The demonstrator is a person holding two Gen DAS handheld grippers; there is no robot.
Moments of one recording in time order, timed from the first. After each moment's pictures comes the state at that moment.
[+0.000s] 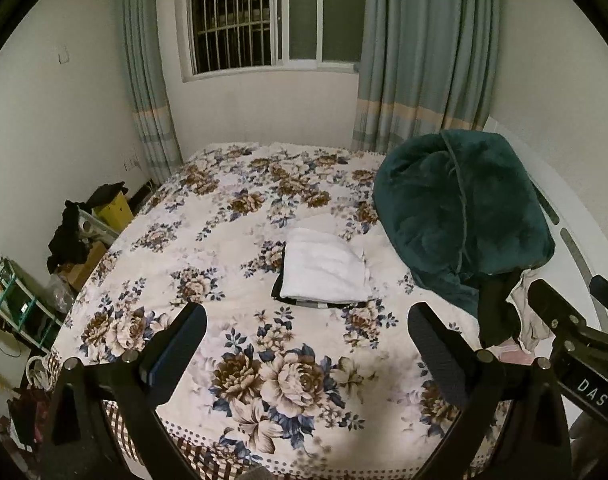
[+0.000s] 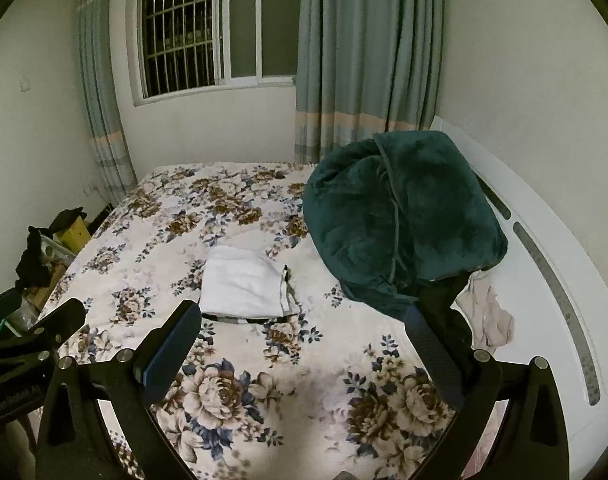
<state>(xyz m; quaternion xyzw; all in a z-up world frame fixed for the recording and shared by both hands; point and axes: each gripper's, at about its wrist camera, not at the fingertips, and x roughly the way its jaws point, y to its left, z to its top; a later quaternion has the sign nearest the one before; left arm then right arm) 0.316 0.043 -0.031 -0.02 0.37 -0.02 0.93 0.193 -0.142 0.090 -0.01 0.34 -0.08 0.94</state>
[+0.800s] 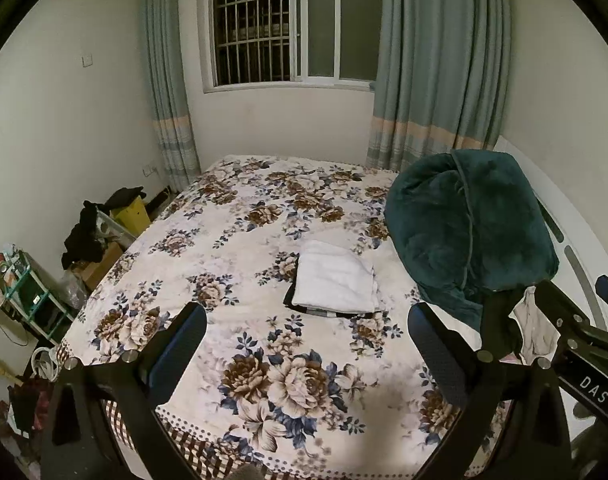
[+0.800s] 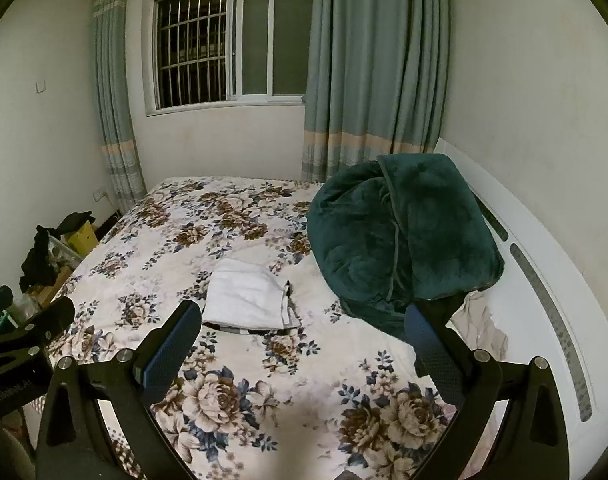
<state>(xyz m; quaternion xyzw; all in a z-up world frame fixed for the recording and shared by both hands) 0.284 0.046 -0.011 -0.03 0.35 0.01 0.94 0.173 -0.138 0.123 -0.02 0.32 -0.07 0.94</state>
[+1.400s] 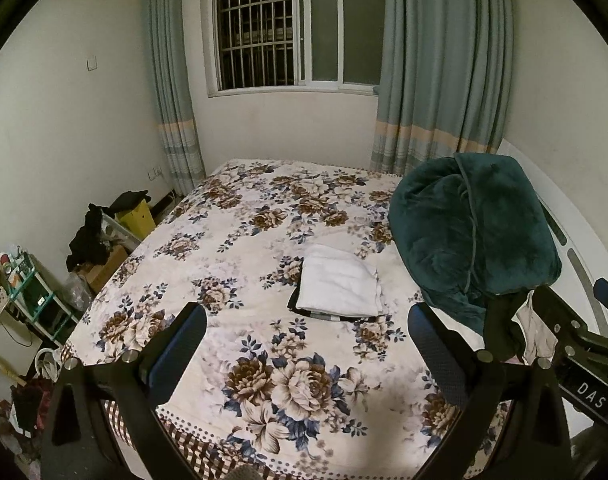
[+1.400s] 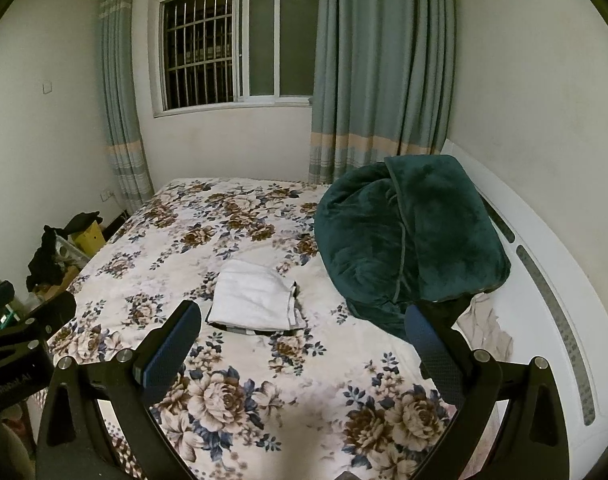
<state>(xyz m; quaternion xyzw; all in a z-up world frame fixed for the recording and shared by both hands) 0.283 0.040 -0.004 -0.02 0.34 0.02 0.94 0.185 -0.145 0.131 -0.02 0.32 -0.04 0.95</state>
